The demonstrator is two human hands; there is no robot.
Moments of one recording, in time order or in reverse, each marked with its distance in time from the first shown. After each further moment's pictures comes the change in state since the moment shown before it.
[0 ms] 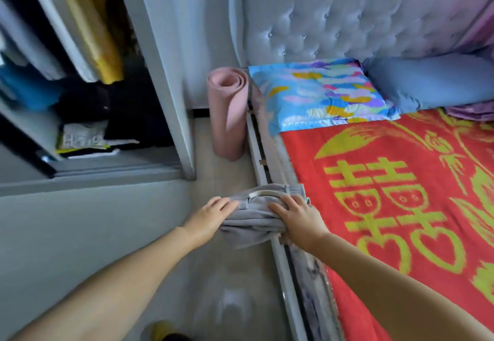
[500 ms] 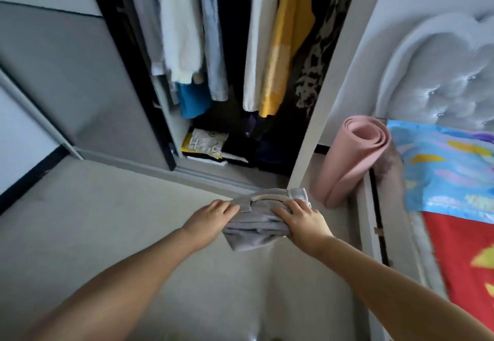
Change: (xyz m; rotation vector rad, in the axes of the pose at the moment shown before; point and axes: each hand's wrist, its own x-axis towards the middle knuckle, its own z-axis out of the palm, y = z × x) left_hand -0.193 -0.323 -0.078 0.059 0.113 -0.391; right_hand 0.251 -0.317 -0.083 0.027 0.135 -0.404
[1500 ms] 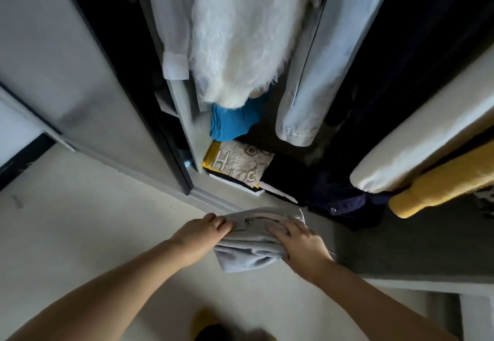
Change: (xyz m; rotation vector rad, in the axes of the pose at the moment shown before) left_hand 0.218 -0.396 0.097 0.046 -0.243 -0.094; right_hand 0.462 -0.025 0.154 0.040 -0.294 -0.215
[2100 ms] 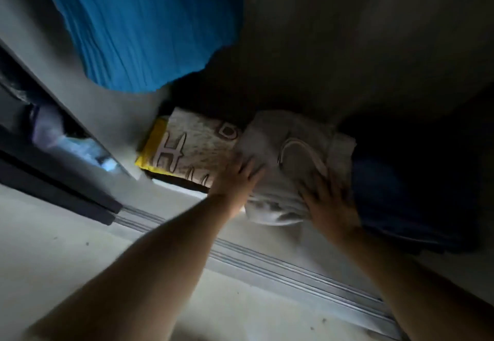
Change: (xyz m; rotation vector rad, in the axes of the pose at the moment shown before) left_hand 0.415 -0.066 0.174 0.094 0.241 -0.076; right_hand 0.250 0.214 0.220 -0.362 0.141 0.421
